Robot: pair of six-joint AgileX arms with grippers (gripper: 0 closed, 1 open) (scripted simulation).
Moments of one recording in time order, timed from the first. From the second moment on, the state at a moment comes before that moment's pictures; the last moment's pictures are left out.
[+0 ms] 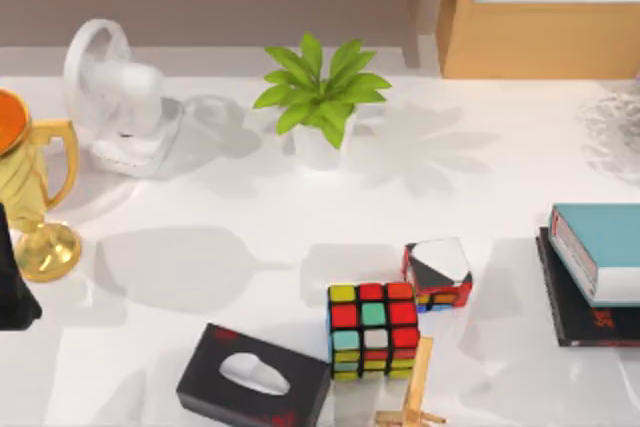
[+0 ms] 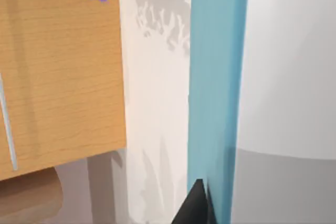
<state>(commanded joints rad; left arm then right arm) 0.00 0.00 0.00 0.00 0.00 0.00 0.28 0.76 0.05 0.17 0.26 1.72</state>
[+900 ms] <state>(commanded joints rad) 0.00 0.00 0.00 0.00 0.00 0.00 0.28 0.76 0.05 0.17 0.26 1.72</state>
